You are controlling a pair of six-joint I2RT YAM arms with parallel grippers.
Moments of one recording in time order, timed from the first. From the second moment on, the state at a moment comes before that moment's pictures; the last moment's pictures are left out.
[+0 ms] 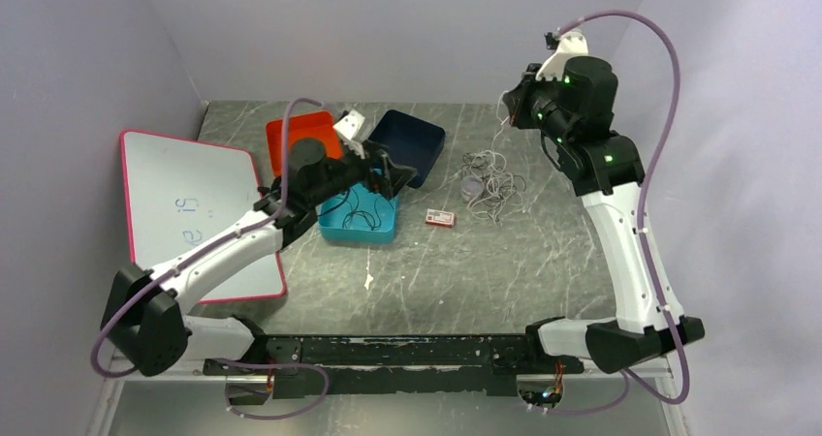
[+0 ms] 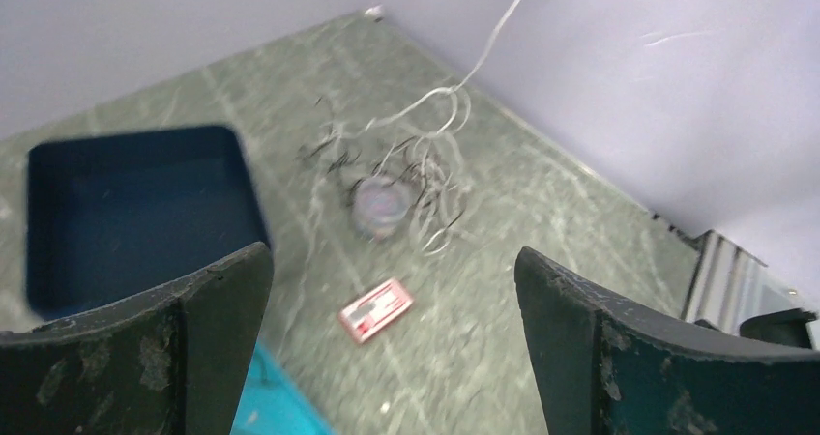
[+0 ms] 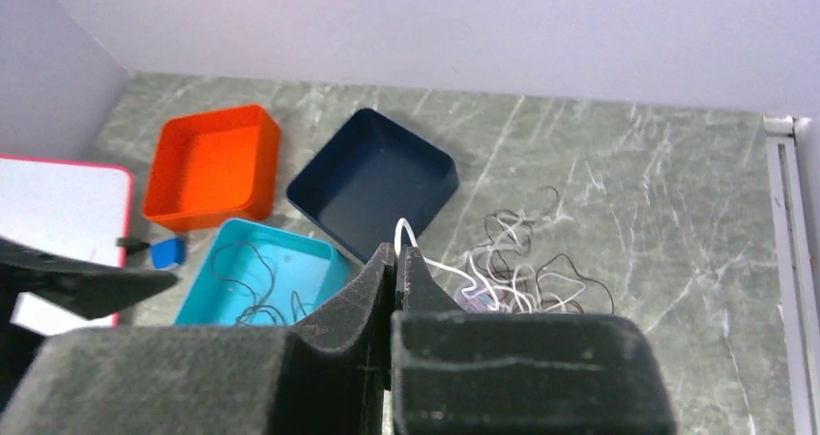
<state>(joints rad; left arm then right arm) -0.63 1.25 0.92 0.29 0.26 -0.25 0.28 1.31 1.71 -0.67 0.01 0.17</state>
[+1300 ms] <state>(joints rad) -0.82 1.85 1.36 0.83 0.56 -0.32 0.28 1.22 1.85 -0.75 -0.27 0.29</state>
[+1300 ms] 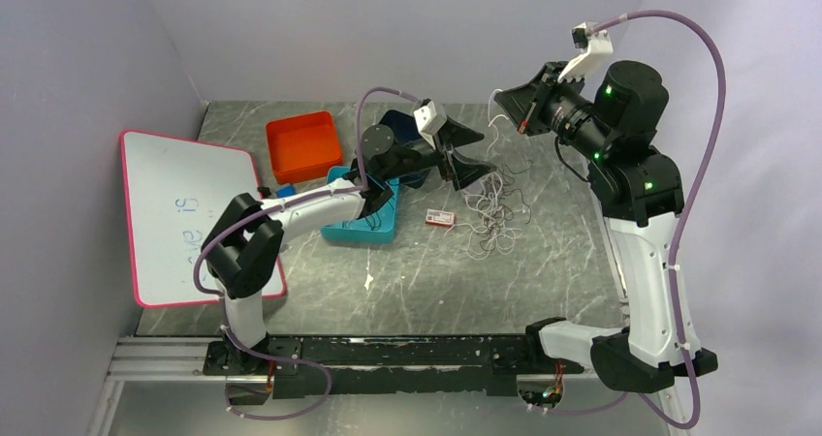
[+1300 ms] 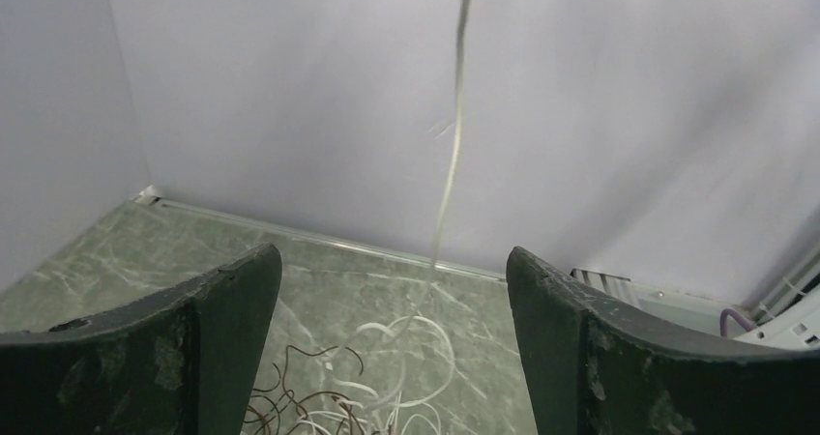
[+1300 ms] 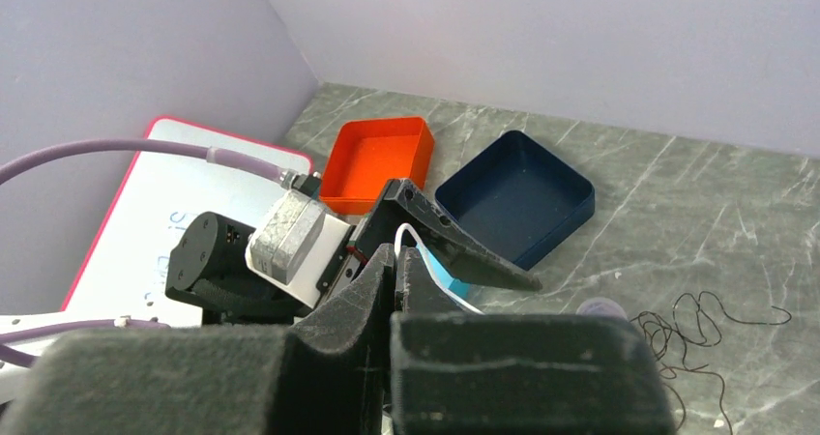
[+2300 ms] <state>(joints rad) -0.81 1.92 1.42 0.80 0.63 -0.40 0.28 1.10 1.68 -0.75 -0.27 0.30</state>
